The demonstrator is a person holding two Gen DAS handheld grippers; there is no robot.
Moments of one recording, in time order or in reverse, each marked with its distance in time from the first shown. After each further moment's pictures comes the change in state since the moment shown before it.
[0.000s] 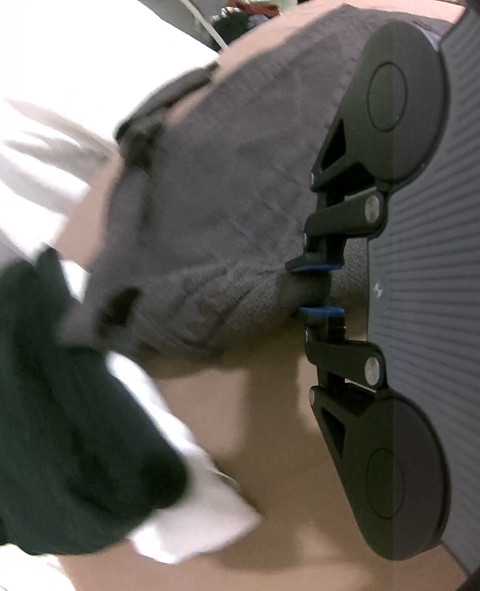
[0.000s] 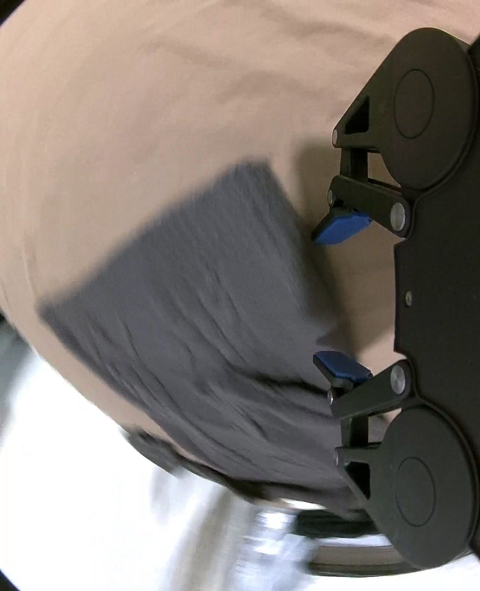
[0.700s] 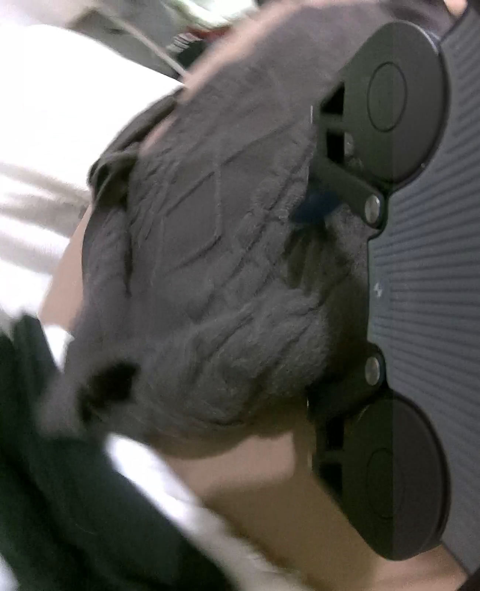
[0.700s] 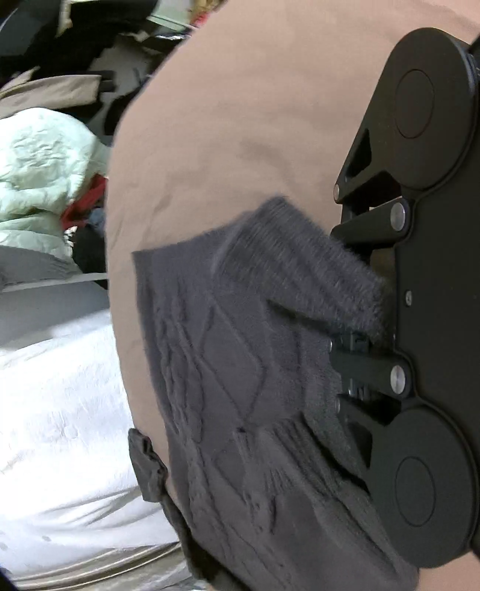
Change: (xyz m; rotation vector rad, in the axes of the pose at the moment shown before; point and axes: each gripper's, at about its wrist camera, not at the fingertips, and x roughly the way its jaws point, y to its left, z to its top) left arm 0.054 -0.023 0.006 0.263 -0.073 -0.090; right arm 0.052 0.062 0.015 -0.663 -0.308 -0.324
